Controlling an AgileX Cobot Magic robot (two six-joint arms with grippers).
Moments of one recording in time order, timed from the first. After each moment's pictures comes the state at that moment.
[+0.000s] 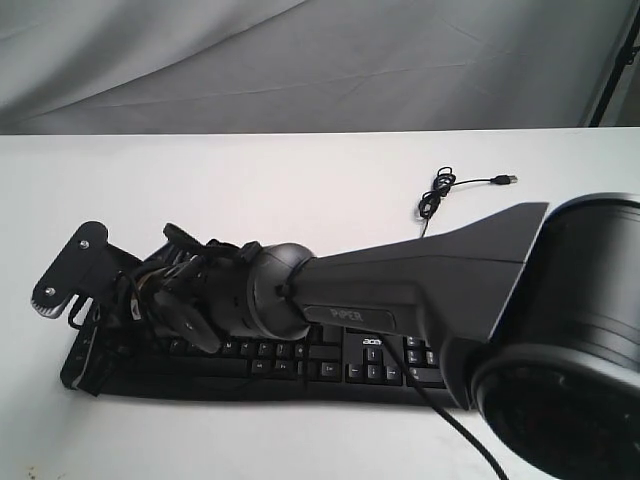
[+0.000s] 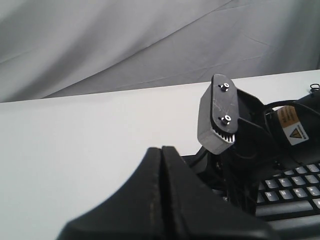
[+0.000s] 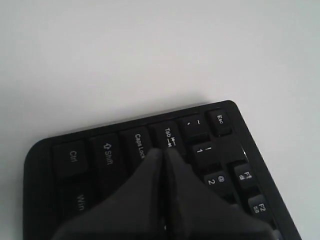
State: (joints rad) left arm -0.20 0.00 0.00 0.04 0.26 -0.02; right arm 0.99 2.35 -1.65 0.00 0.09 -0.29
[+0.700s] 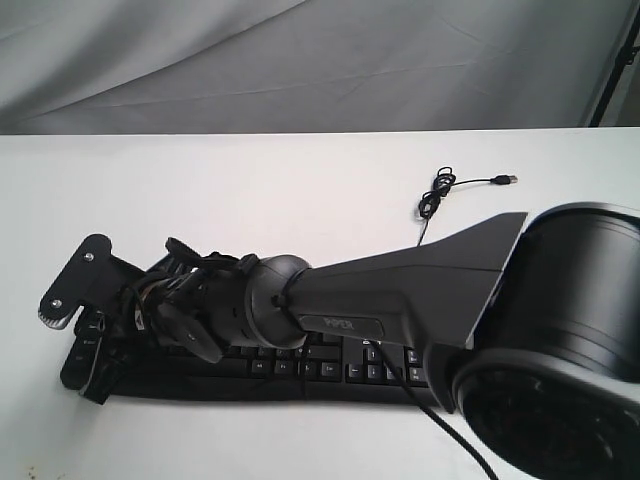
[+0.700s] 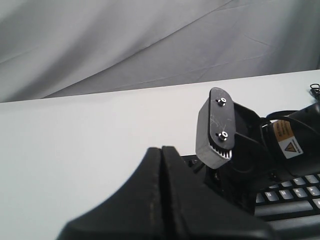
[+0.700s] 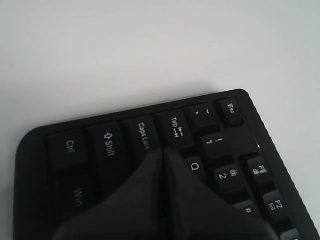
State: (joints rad) left arm -0.20 0.00 0.00 0.04 0.26 -0.02; right arm 0.99 2.38 -1.65 0.00 0.07 -0.30
